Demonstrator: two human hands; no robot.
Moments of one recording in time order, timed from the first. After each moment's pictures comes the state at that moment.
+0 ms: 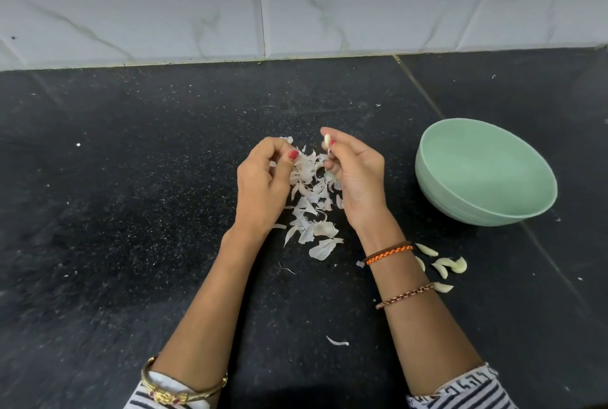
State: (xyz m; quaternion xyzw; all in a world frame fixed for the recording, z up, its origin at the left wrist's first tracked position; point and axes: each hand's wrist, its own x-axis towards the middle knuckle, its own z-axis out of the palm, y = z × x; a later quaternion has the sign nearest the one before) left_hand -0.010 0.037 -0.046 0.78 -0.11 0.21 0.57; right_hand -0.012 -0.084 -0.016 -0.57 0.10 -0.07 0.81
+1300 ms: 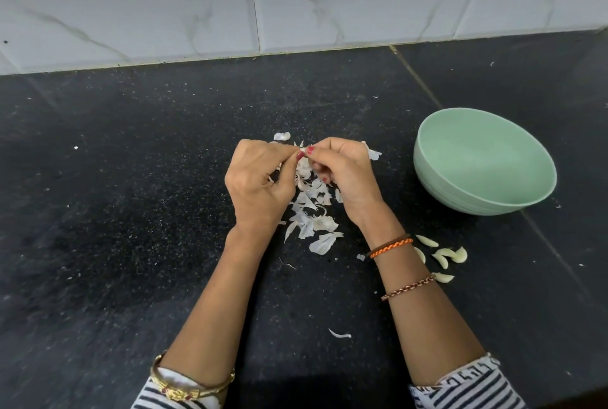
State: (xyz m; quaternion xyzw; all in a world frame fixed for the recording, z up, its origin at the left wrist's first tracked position) left_hand -0.012 0.037 -0.047 0.77 -0.18 0.47 0.40; right_hand -0.014 -0.086 -0.017 -0.70 0.00 0.00 0.72
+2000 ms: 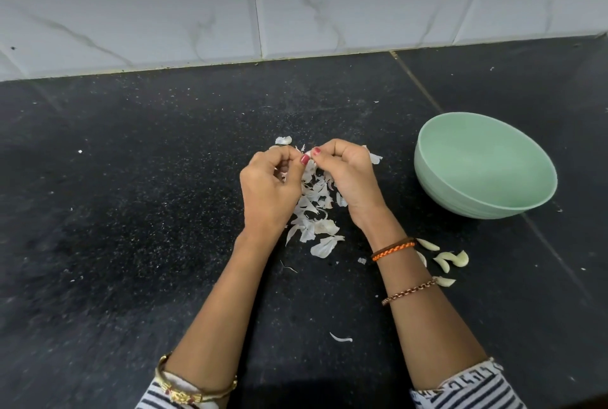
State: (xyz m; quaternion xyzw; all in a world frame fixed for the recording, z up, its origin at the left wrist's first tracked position) left_hand -0.019 0.026 -0.040 0.79 -0.07 0.24 0.56; right_hand -0.017 -0.088 -0.016 -0.72 -0.02 -0.02 0.70
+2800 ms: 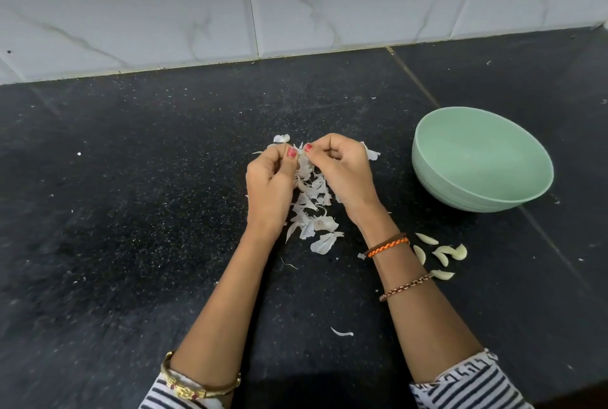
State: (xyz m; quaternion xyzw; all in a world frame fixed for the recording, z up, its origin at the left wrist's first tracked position) left_hand -0.016 0.023 -0.042 0.71 -0.03 0.12 0.69; right_hand -0.014 -0.084 -0.020 -0.75 -0.01 -0.08 0.66
